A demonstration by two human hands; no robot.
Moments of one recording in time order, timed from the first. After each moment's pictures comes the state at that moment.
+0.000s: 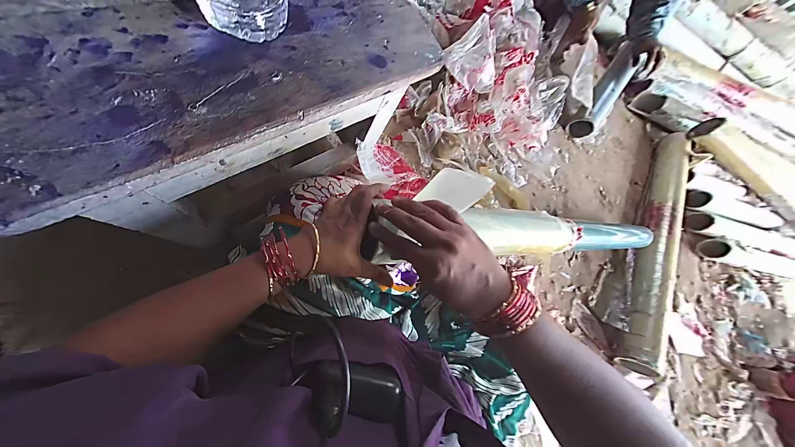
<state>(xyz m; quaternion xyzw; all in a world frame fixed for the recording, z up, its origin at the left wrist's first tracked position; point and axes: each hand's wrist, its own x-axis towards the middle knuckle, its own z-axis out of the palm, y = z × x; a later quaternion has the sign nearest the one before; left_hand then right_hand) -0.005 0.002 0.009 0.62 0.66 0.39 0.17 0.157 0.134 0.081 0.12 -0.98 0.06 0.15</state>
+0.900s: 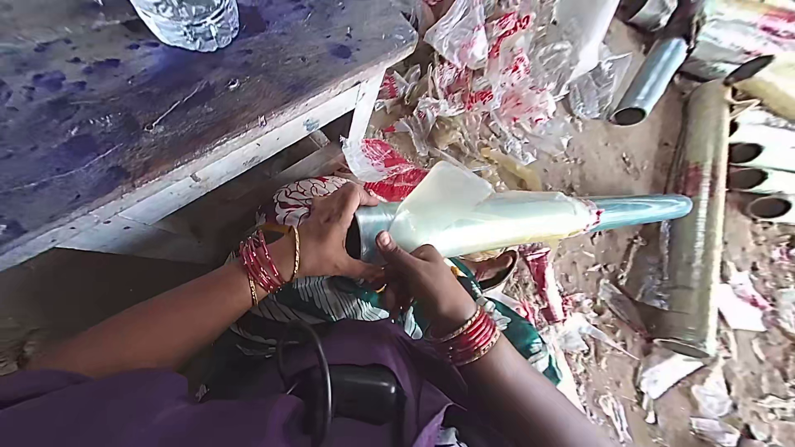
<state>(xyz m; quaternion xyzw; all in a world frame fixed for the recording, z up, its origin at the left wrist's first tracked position) -0.008 0.009 0.008 0.64 0.62 0.42 0.16 0.161 0.093 0.076 -0.45 -0.57 0.68 -0.04</state>
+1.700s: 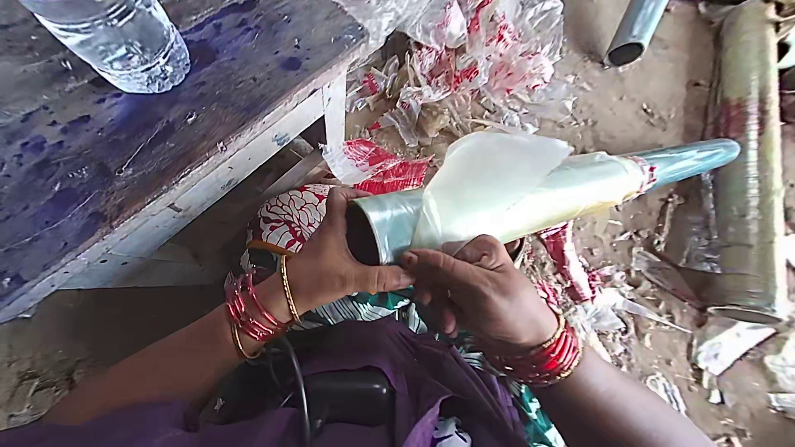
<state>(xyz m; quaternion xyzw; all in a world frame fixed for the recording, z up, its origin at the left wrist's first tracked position) 0.037 0.009 0.066 0.42 0.57 0.54 0.46 0.214 0.116 0.102 -0.20 -0.61 0.76 0.12</state>
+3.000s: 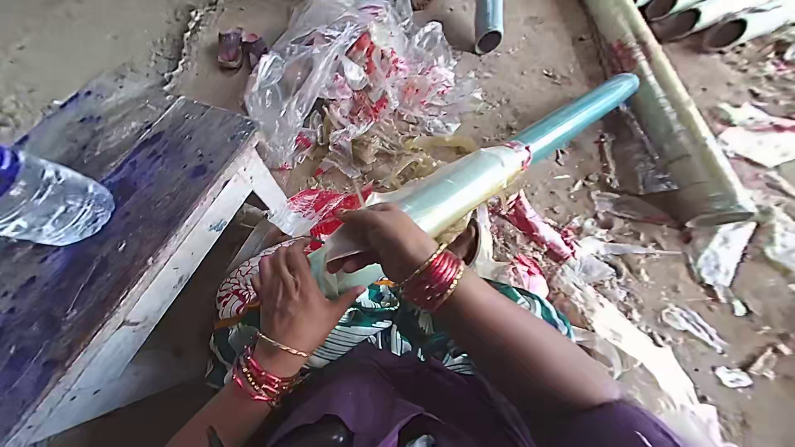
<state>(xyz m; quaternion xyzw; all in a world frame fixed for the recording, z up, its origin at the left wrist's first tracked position) 0.063 0.038 0.042 0.59 0.77 0.23 -0.07 0.169 0.169 0.112 -0.45 -0.40 0.78 0.15</state>
